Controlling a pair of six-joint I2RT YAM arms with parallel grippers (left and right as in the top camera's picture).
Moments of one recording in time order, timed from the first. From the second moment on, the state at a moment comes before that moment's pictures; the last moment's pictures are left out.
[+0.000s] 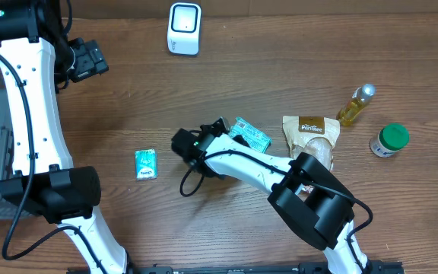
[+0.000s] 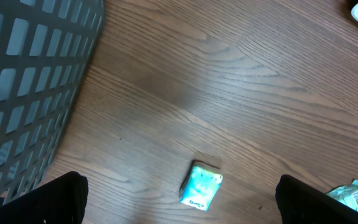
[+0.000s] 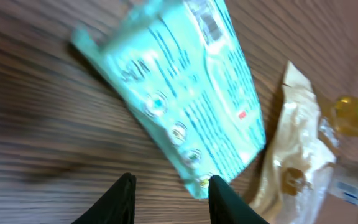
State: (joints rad) left arm 0.14 2.06 2.41 -1.69 -0.07 -0.34; right arm 0.91 2.13 1.53 -1.11 0.63 0.50
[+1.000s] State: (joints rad) left arm 0.14 2.06 2.41 -1.69 -0.07 -0.34; right arm 0.42 2.04 1.61 -1.04 0.14 0.52
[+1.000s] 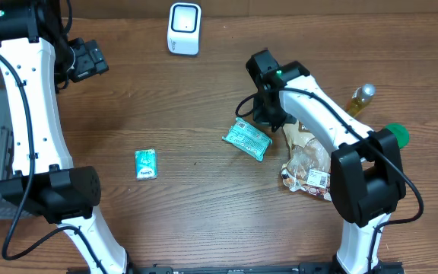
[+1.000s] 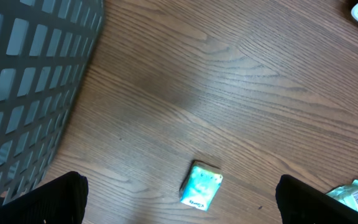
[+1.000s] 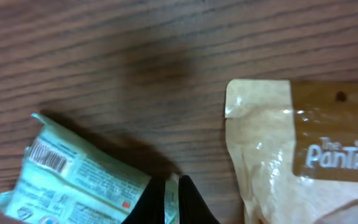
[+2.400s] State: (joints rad) left arm 0.14 2.06 2.41 -1.69 -0.07 -0.34; right arm 0.79 2.04 1.40 -0.67 -0.41 0.50
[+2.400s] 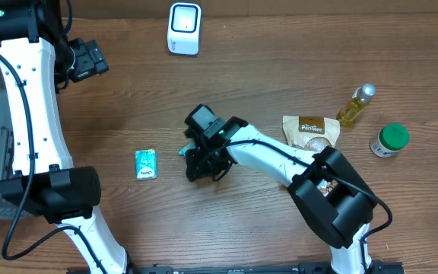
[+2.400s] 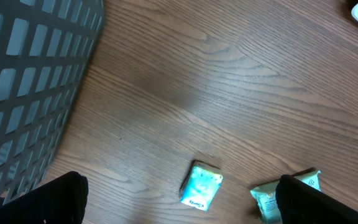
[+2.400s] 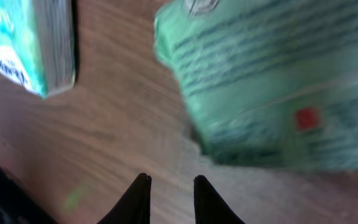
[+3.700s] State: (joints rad) left arm 0.14 2.06 2.41 -1.69 -0.07 -0.34; right arm 0.60 2.17 1.57 -0.94 -0.16 0.45
